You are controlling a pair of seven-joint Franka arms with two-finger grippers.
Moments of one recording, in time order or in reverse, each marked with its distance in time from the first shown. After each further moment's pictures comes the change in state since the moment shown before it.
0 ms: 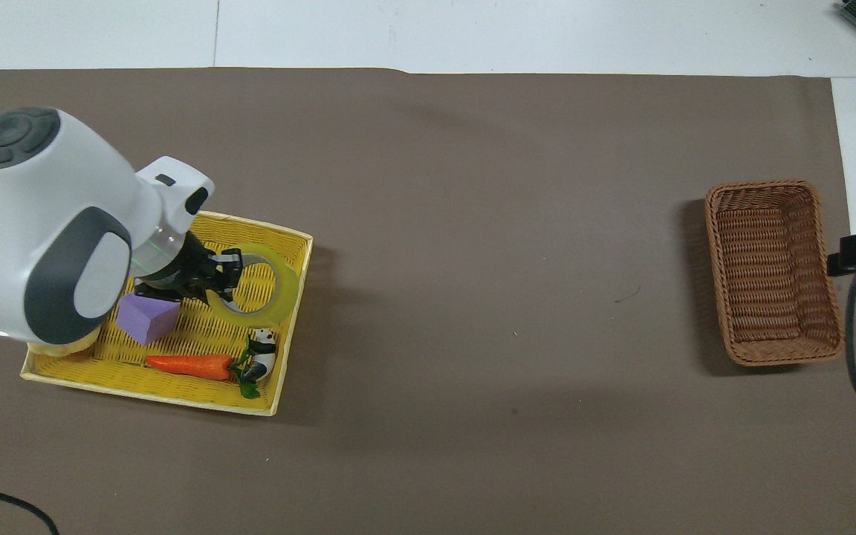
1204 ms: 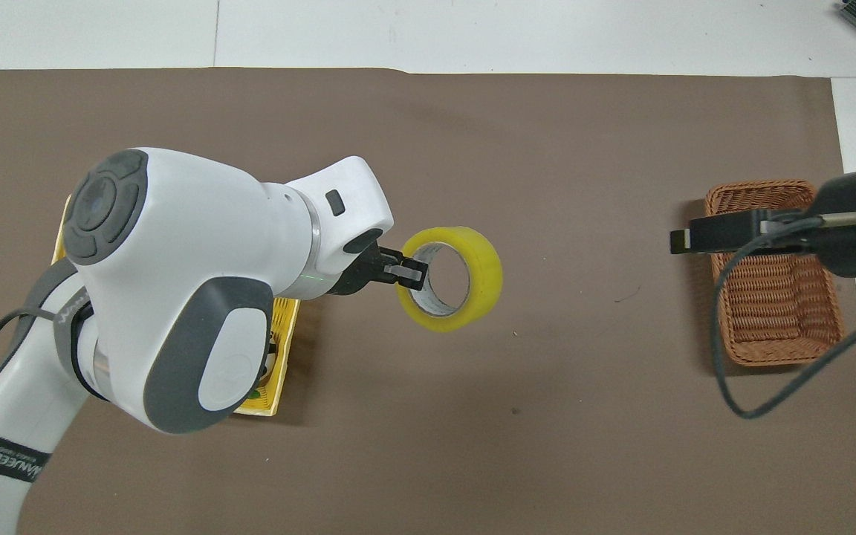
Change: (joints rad) left arm -0.097 -0.028 -0.157 0.081 -0.343 0.317 0.429; right arm 0.187 0.013 0.012 -0.031 0.354 0.193 0.008
